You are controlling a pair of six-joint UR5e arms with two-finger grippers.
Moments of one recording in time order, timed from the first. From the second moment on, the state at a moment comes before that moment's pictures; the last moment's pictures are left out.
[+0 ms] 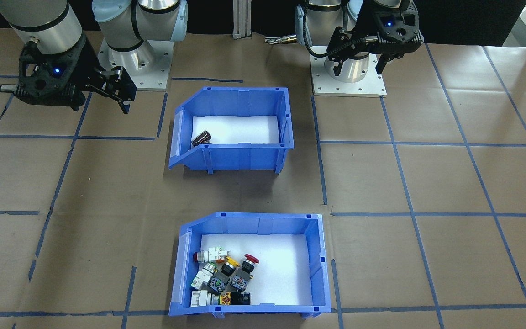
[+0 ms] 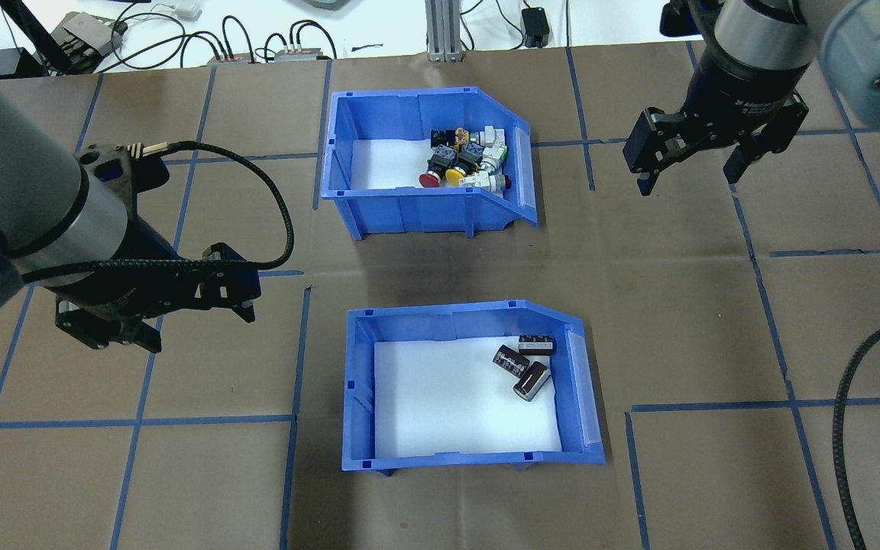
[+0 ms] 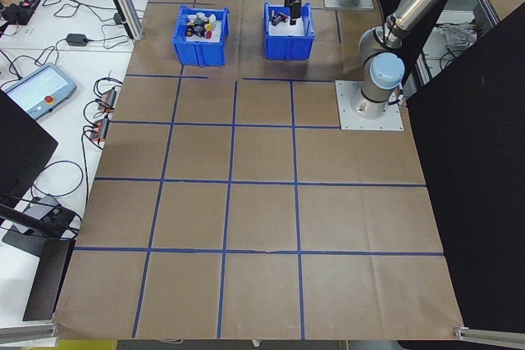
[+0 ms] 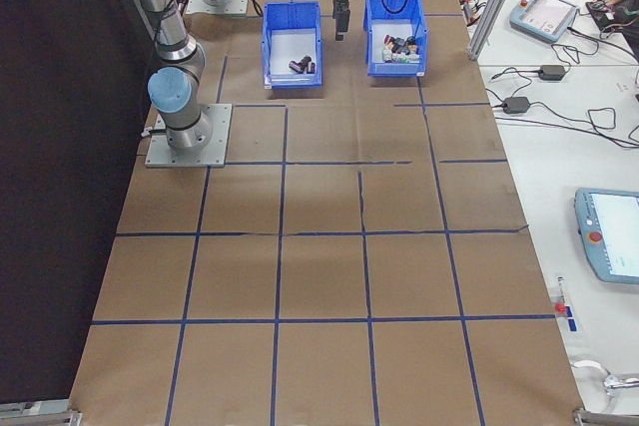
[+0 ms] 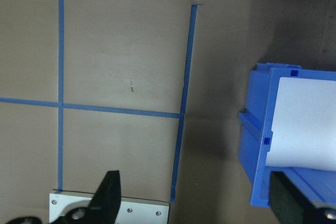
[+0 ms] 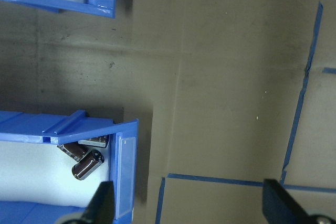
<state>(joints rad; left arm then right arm) -1.56 -1.22 -1.89 -1.64 1.50 -0.36 1.55 -1.54 1.55 -1.52 -1.57 -0.19</state>
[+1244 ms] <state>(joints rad) -1.89 -1.27 -2.14 -1.29 1.38 -1.74 1.88 -1.09 1.14 -1.63 -1.58 -0.95</state>
